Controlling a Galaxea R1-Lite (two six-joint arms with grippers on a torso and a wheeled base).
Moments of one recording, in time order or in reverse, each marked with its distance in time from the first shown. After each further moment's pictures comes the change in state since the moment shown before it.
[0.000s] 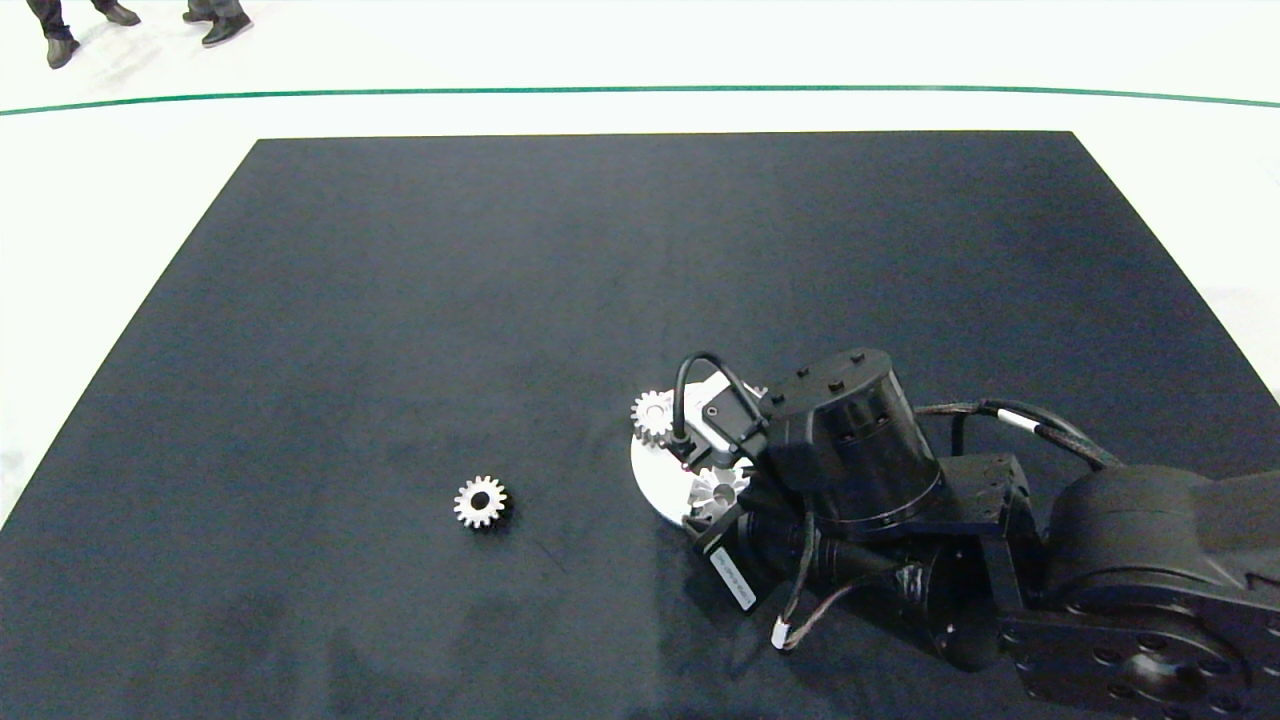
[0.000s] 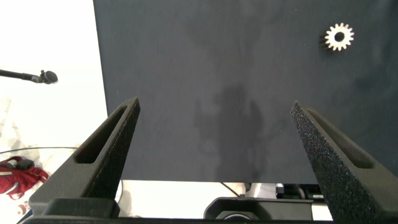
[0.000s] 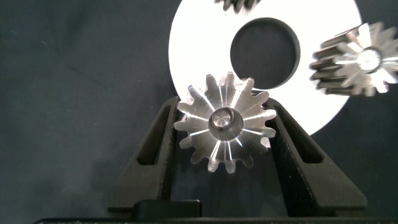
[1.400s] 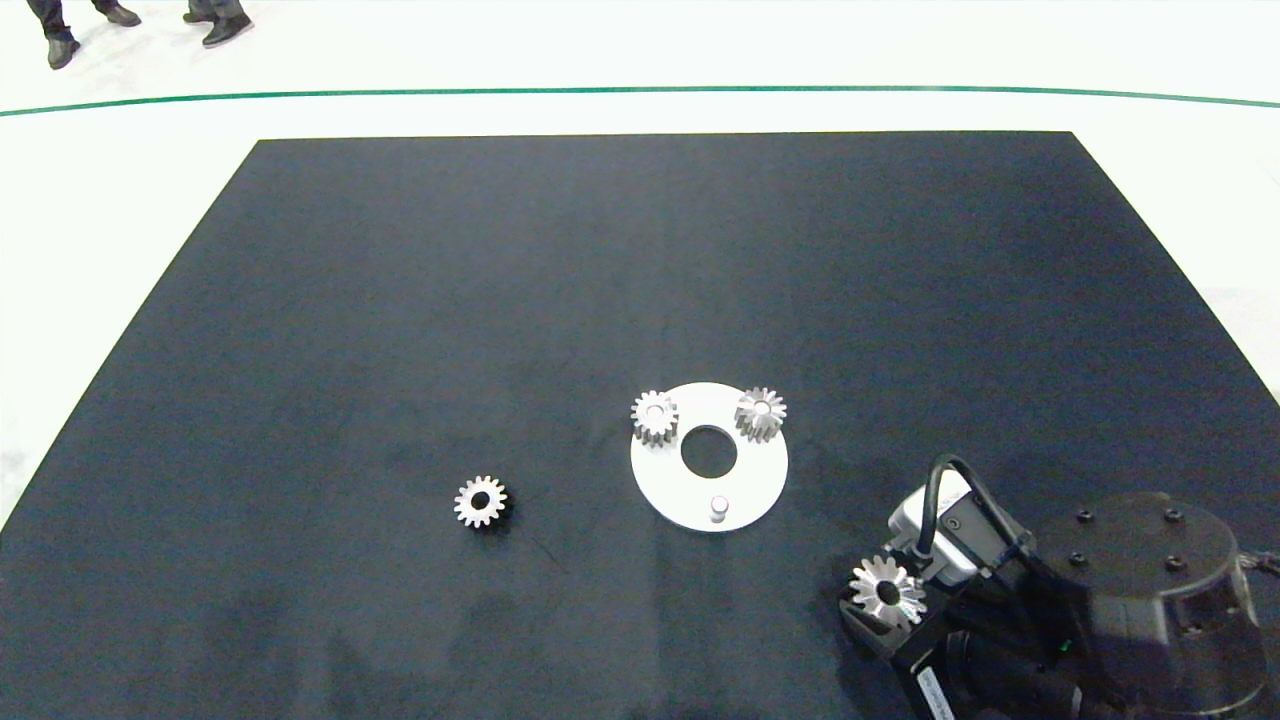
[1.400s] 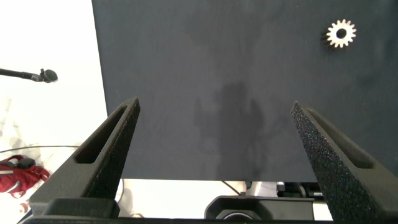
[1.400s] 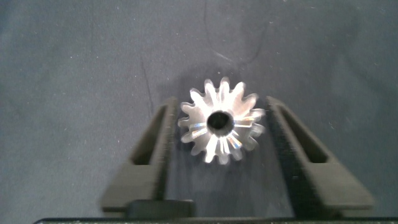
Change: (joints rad) left arm 0.000 0.006 0.010 -0.001 0.000 0.004; right arm -0.084 -0.310 0.564 -0.249 -0.015 0.084
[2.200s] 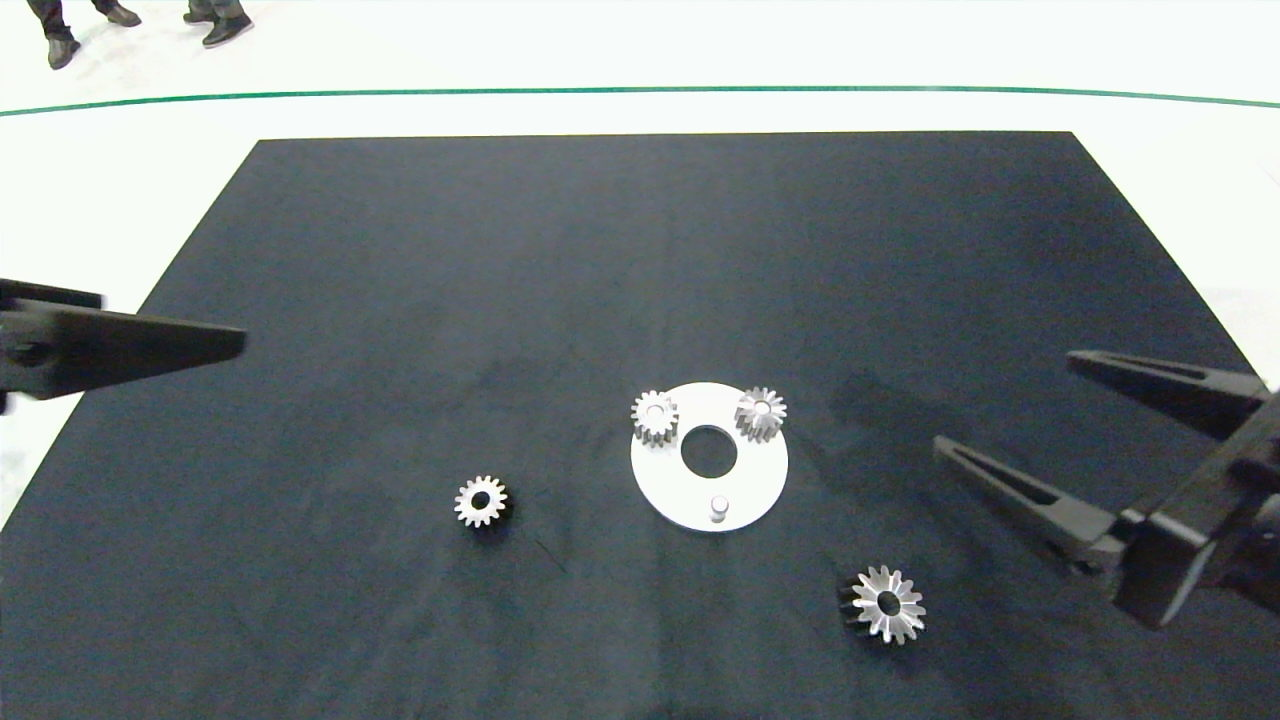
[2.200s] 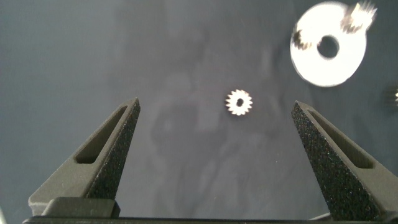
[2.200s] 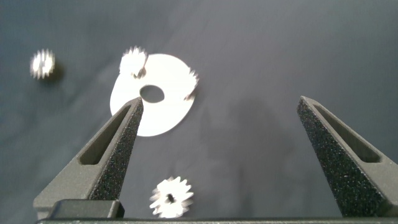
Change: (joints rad) left arm -0.519 0.278 0.002 -0.347 0.095 -0.202; right arm 0.016 -0.384 -0.145 -0.031 -0.024 -0.191
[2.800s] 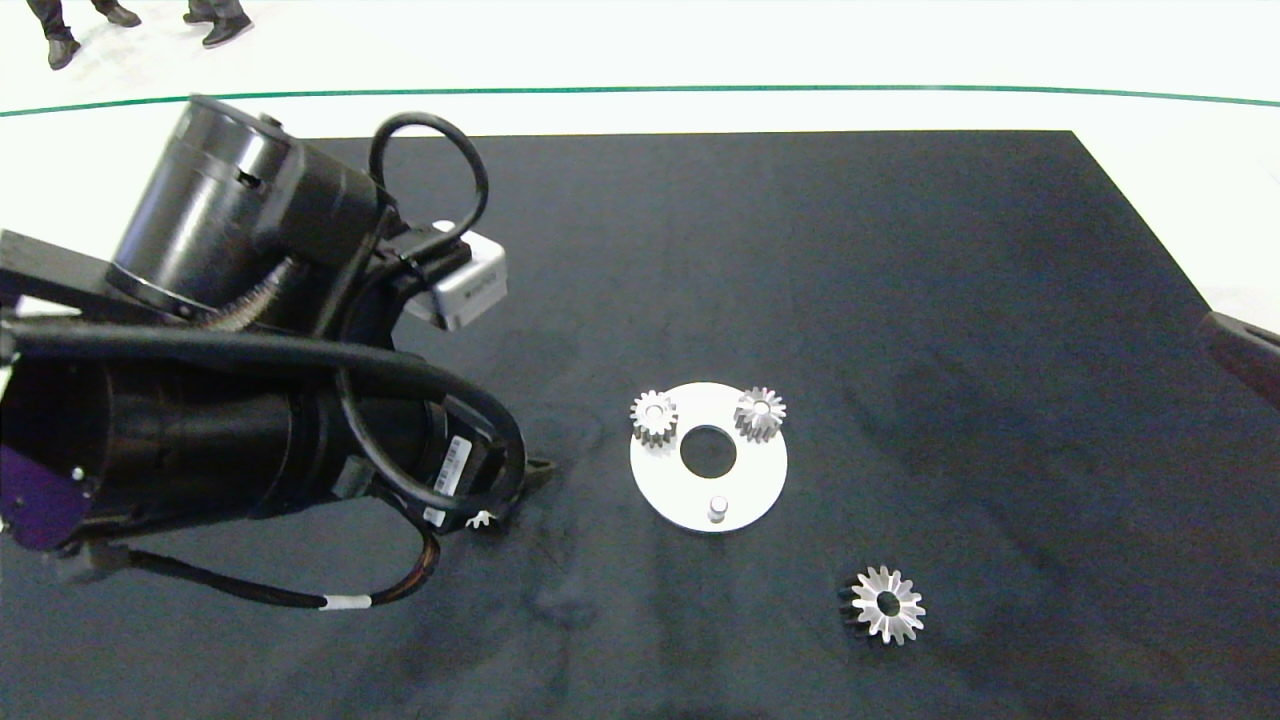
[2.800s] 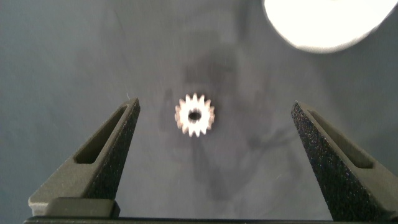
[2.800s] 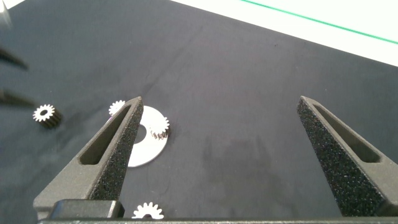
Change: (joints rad) left arm -0.320 0.292 0.201 -0.272 0.229 0.057; right arm -0.004 -0.192 -0.063 0.043 -0.008 -0.080
